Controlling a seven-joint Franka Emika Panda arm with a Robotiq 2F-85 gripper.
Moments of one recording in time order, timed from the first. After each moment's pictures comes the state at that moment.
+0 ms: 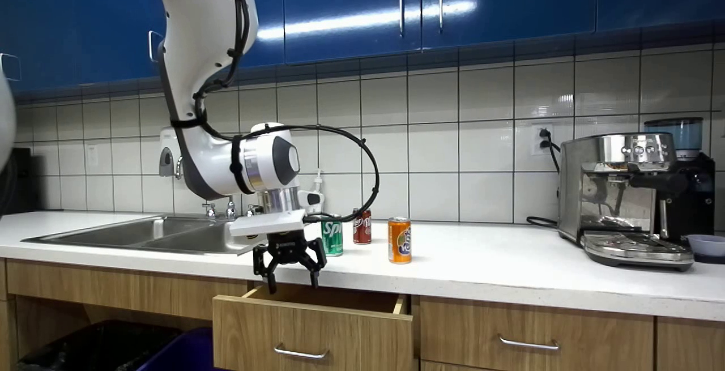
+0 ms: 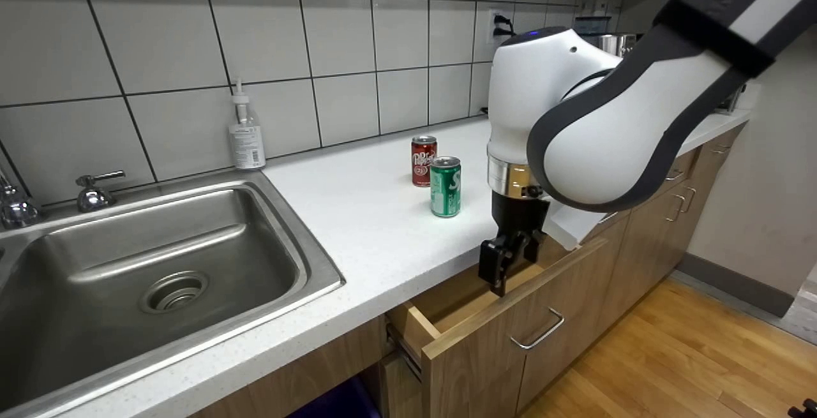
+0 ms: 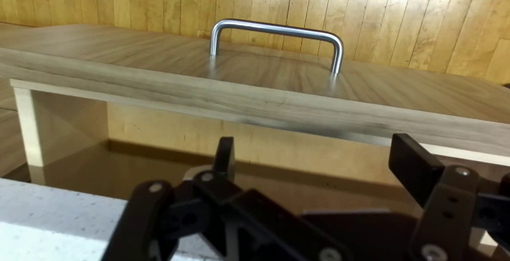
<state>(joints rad) 0.05 0.32 -0.01 -2.29 -0.26 2.62 0.12</state>
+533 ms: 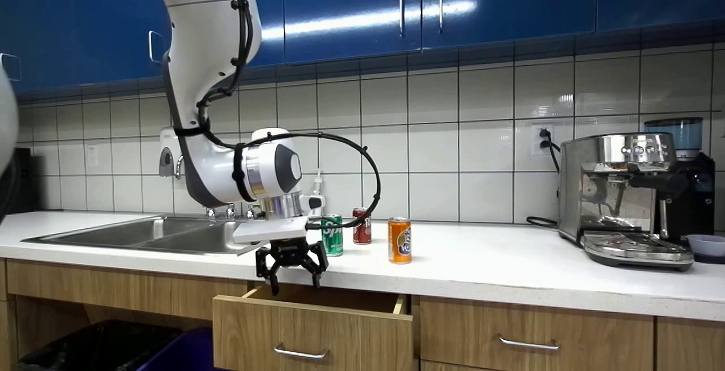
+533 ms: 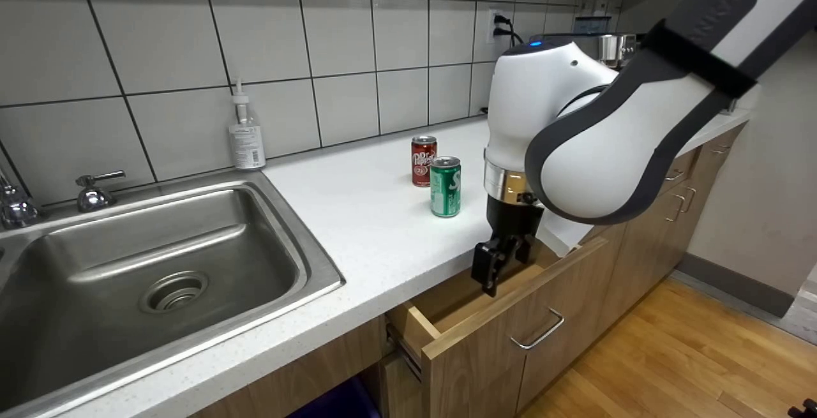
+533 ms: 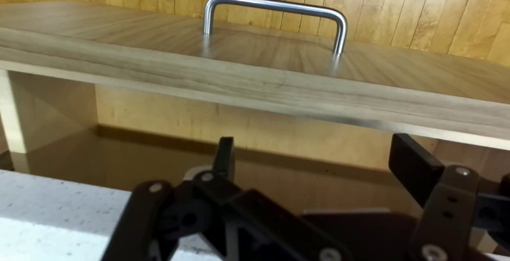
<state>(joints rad) 0.06 0.36 -0.02 -2.28 -0.26 2.70 0.11</state>
